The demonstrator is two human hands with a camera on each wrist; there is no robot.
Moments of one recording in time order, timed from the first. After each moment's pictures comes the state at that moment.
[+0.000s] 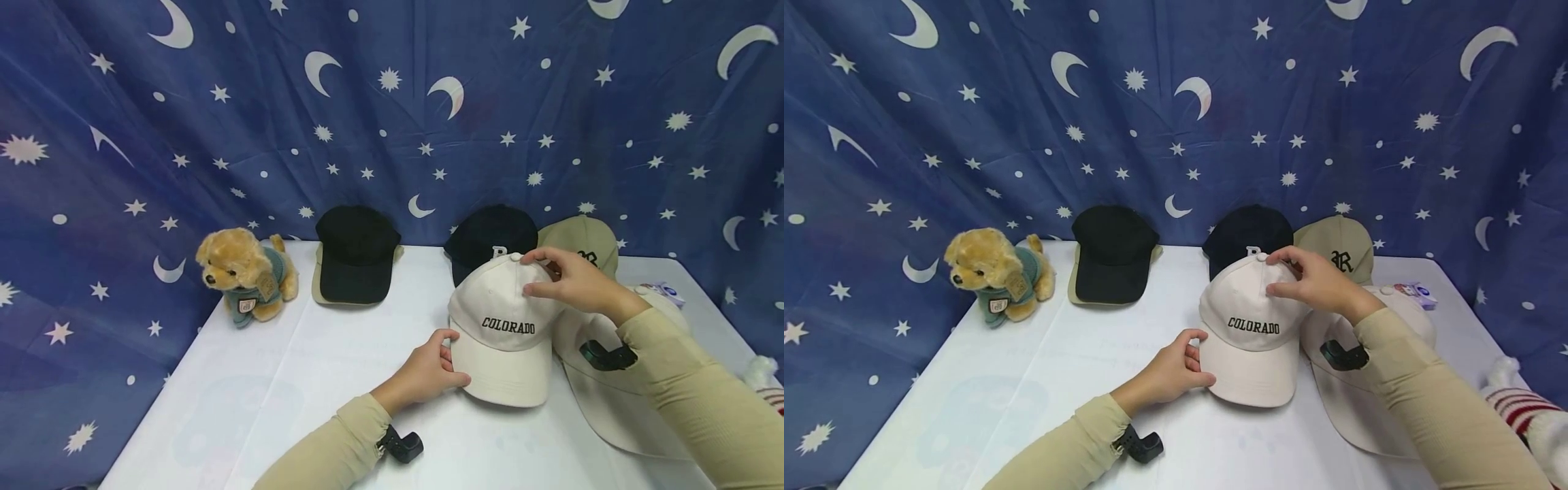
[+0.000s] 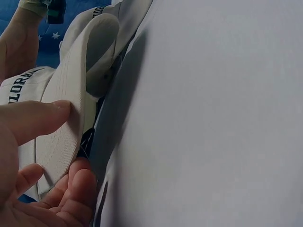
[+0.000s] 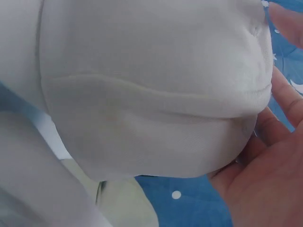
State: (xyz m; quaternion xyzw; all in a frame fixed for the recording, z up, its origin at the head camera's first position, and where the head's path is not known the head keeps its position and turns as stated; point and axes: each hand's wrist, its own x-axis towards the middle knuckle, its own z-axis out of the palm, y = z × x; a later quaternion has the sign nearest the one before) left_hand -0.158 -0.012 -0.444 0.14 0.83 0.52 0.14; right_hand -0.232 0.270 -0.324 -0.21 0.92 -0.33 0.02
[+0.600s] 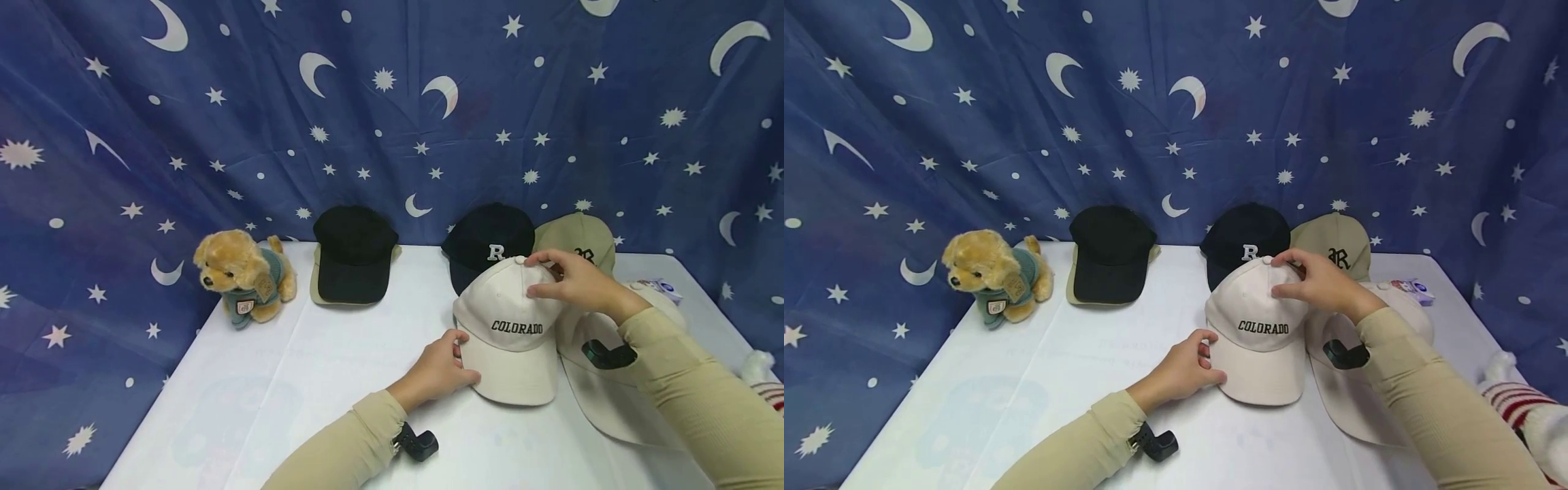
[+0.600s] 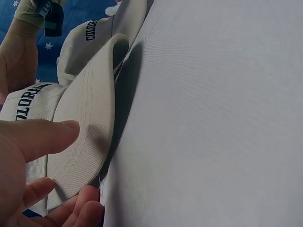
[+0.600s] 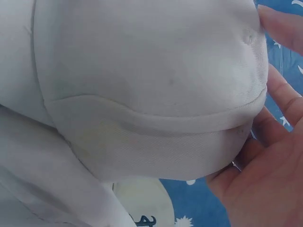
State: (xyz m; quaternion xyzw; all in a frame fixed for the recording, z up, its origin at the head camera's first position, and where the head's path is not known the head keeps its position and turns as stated) left_hand -0.160 0.014 -0.441 0.13 0.85 0.49 0.13; right_hand -0.235 0.281 -0.332 -0.19 0.92 -0.34 0.03
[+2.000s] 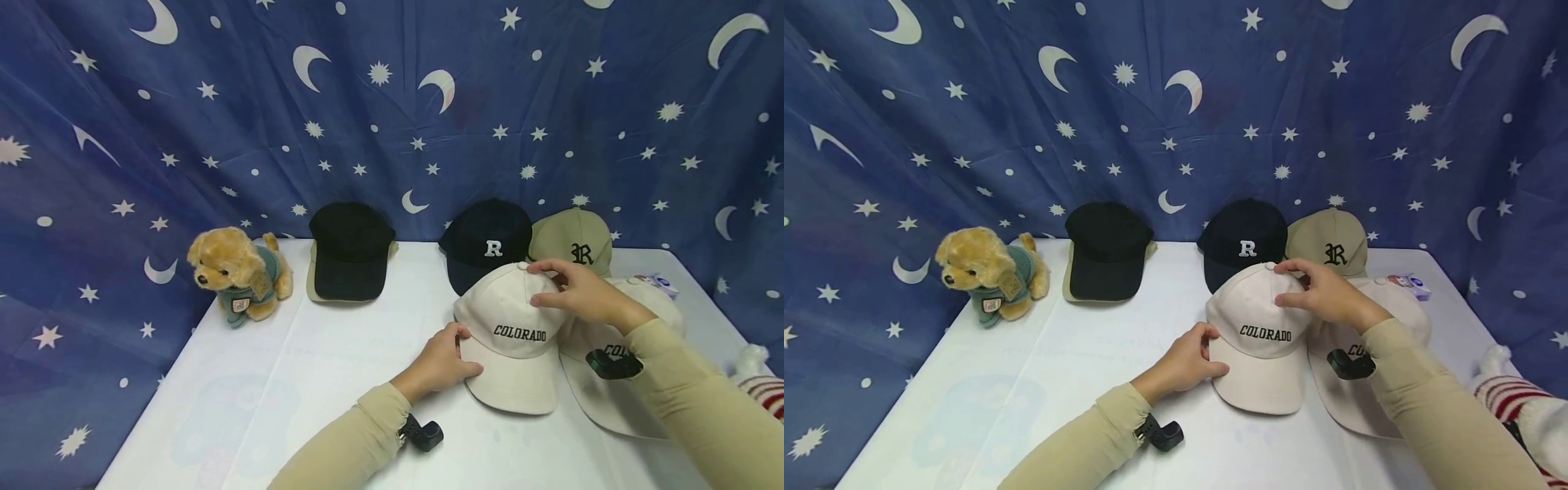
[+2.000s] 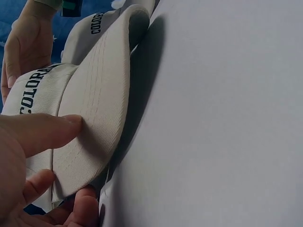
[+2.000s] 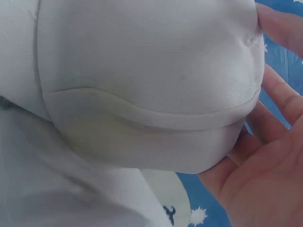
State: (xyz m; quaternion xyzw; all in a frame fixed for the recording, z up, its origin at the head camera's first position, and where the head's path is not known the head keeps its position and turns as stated) left_hand -0.169 0.021 -0.442 0.16 0.86 0.47 0.11; right_hand -0.222 0.293 -0.348 -0.17 0.92 -0.36 0.06
